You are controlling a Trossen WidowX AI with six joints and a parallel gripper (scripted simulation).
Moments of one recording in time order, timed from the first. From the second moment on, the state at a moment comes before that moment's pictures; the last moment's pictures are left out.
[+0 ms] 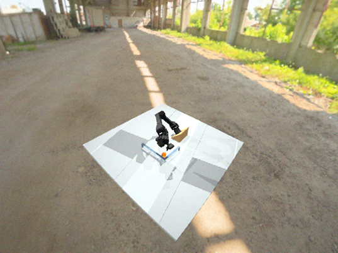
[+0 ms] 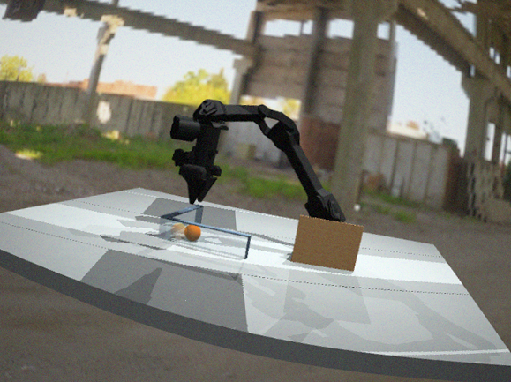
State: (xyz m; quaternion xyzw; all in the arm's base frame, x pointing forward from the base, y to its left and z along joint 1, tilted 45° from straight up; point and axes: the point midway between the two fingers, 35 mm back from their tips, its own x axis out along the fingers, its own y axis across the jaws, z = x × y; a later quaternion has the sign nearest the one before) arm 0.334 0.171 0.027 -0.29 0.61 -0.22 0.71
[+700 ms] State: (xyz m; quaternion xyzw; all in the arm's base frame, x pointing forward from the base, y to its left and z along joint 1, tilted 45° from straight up) arm 0.309 0.110 0.012 -0.53 0.66 0.01 0.53
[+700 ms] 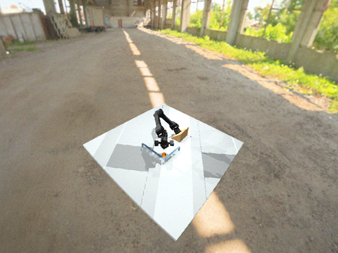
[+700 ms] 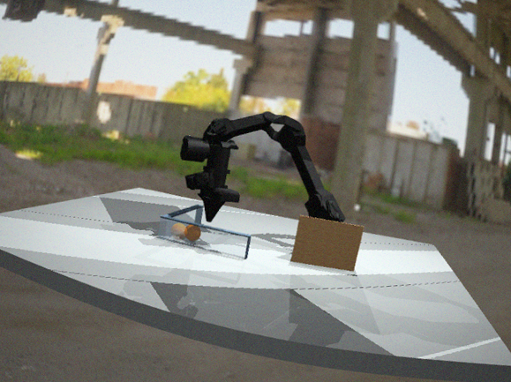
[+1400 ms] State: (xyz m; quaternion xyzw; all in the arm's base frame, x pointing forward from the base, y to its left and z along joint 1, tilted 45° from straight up) arm 0.313 0.092 -0.006 -0.54 0.66 0.02 0.53
